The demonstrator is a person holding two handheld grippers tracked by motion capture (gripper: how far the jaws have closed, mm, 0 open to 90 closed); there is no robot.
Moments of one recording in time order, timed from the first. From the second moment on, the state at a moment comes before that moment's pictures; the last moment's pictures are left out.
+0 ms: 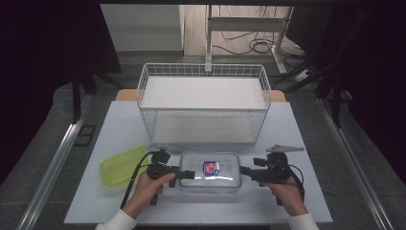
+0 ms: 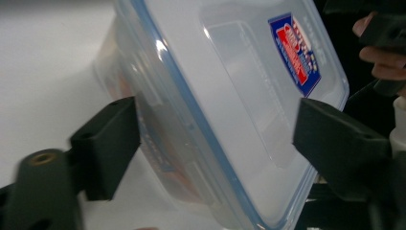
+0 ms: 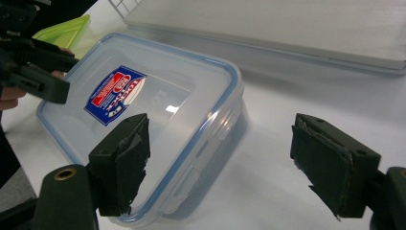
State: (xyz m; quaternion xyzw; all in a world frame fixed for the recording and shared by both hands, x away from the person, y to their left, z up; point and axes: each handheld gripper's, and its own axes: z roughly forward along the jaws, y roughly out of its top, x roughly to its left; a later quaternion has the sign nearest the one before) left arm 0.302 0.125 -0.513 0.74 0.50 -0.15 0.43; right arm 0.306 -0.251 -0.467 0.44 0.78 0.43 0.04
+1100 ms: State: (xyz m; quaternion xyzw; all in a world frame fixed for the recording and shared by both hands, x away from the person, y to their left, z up) left arm 0.300 0.126 -0.512 0.74 0.50 -0.15 0.43; right arm 0.323 -0.229 -0.494 0.46 0.78 0.41 -0.11
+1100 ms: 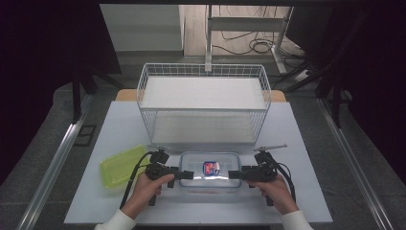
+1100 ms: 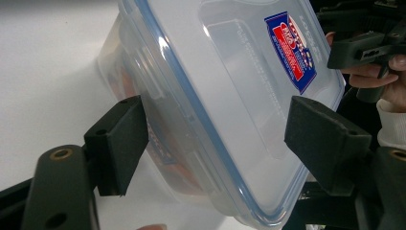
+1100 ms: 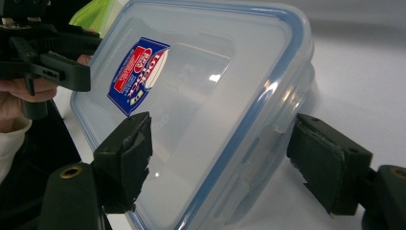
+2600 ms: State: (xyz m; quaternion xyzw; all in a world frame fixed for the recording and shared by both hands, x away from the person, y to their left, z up) left arm 0.260 0.141 -0.499 0.75 0.45 -0.10 0.48; right arm 0.282 -0.245 -0.481 0.44 0.77 0.47 -0.07
